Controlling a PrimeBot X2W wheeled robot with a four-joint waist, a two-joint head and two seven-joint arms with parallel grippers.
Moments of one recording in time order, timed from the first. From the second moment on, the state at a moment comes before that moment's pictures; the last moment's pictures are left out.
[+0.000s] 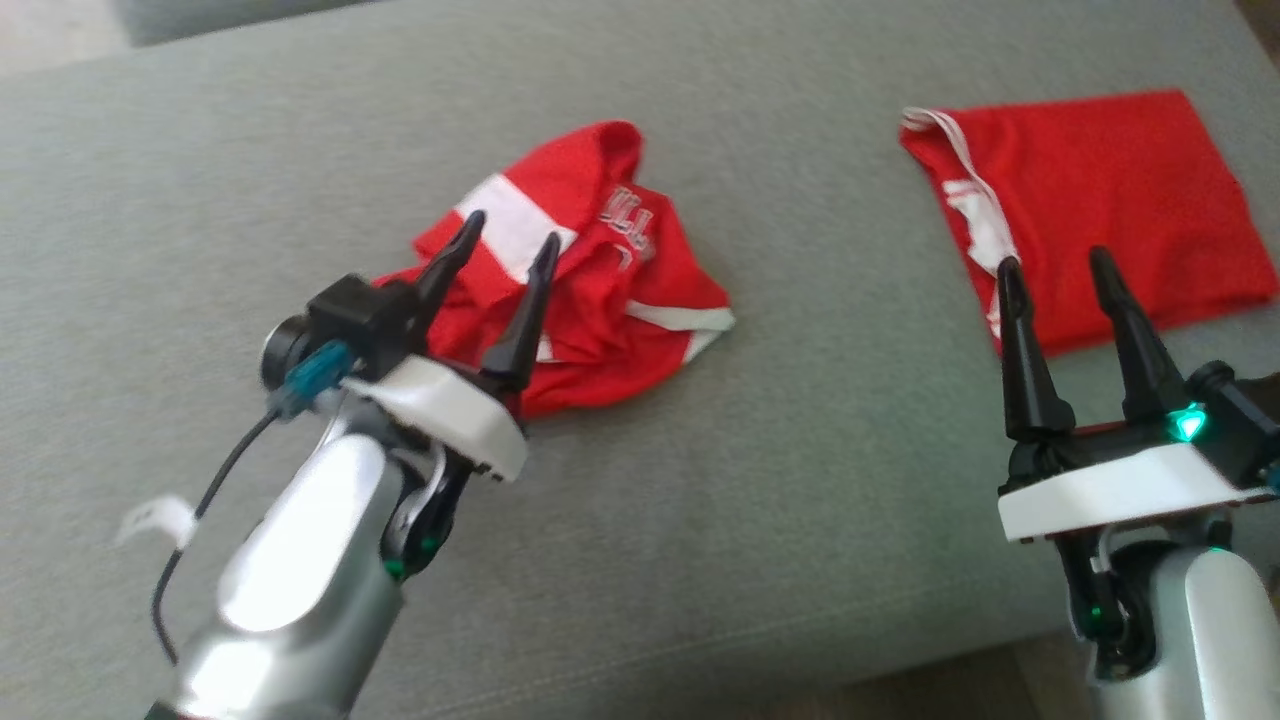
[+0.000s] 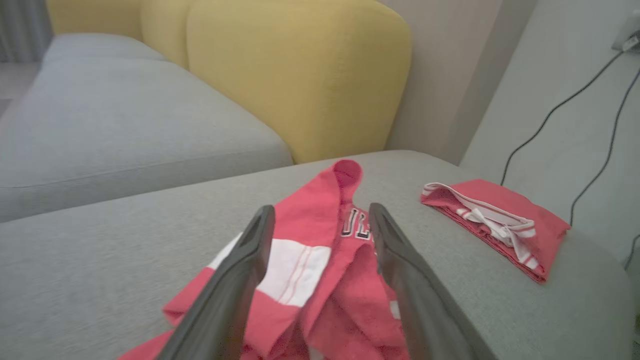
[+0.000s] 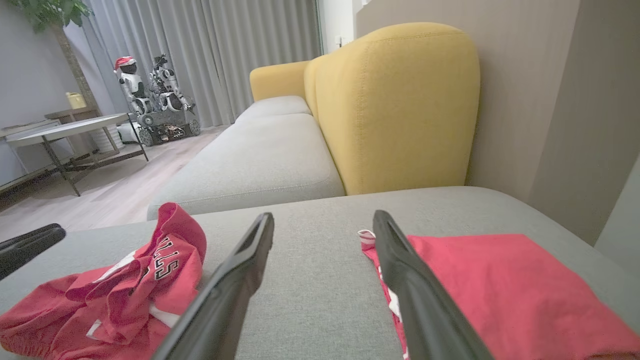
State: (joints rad) left arm -0.50 0.19 -0.56 0.38 -0.45 -0.02 -0.23; right arm -0.09 -0.05 0.02 -0.13 0.19 0.13 0.03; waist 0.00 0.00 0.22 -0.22
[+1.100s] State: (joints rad) left arm -0.03 0.43 -0.40 0.05 -0.50 0.19 -0.18; right arm 0.06 -0.05 -0.02 -0.11 0.16 0.13 0.12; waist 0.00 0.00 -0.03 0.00
